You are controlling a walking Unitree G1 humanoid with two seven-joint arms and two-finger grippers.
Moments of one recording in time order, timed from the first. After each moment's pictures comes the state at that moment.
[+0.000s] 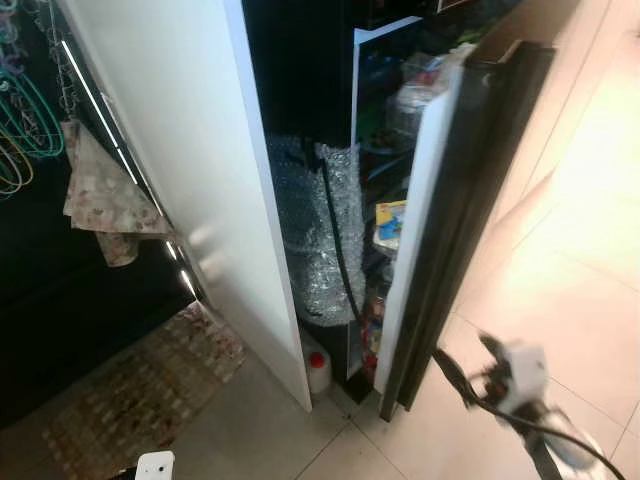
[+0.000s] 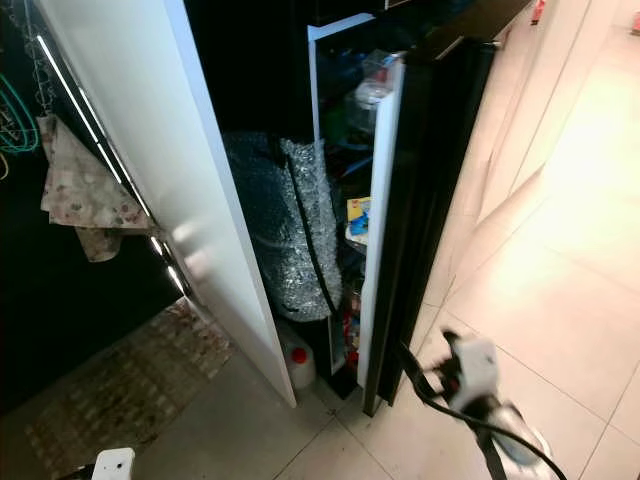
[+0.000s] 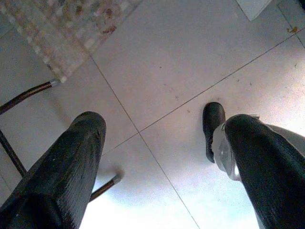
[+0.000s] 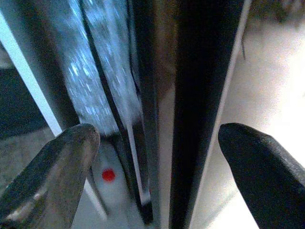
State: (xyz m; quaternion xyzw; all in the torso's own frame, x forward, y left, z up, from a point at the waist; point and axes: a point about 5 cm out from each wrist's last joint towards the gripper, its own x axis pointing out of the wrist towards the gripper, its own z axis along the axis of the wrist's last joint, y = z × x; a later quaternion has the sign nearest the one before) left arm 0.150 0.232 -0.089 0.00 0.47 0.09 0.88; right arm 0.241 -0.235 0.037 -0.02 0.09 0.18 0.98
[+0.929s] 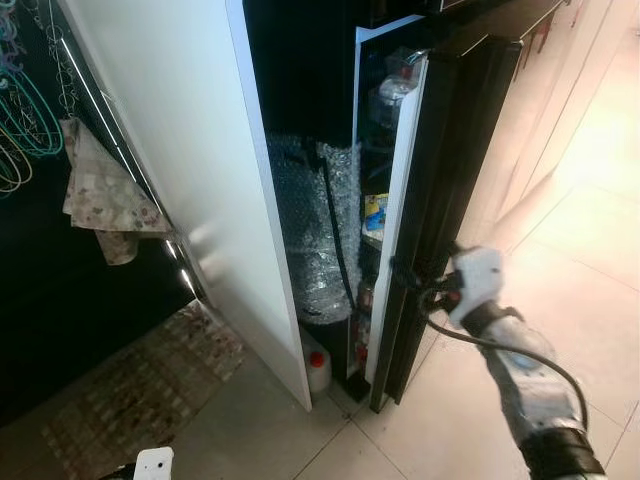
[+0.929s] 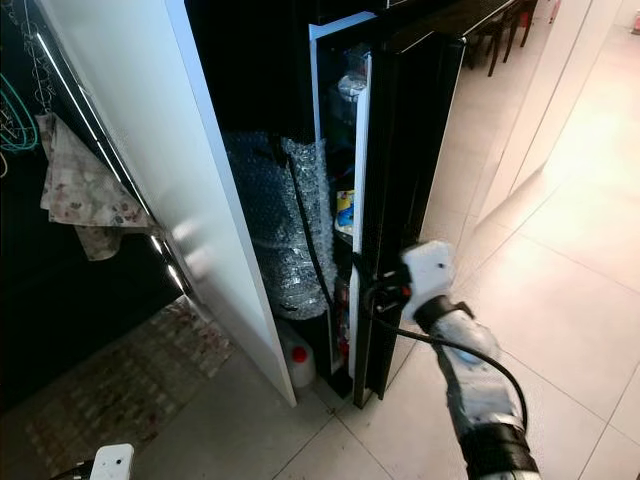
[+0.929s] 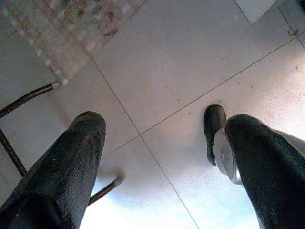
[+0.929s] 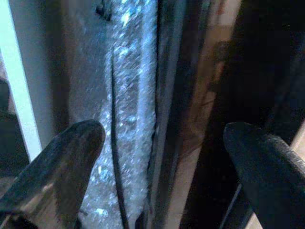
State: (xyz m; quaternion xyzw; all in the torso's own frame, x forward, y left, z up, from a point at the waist) left arm 0.154 0.234 -0.087 0.00 0.46 0.09 0.88; right arm 0.316 -0.181 0.113 -0.07 -0.02 0.21 0.97
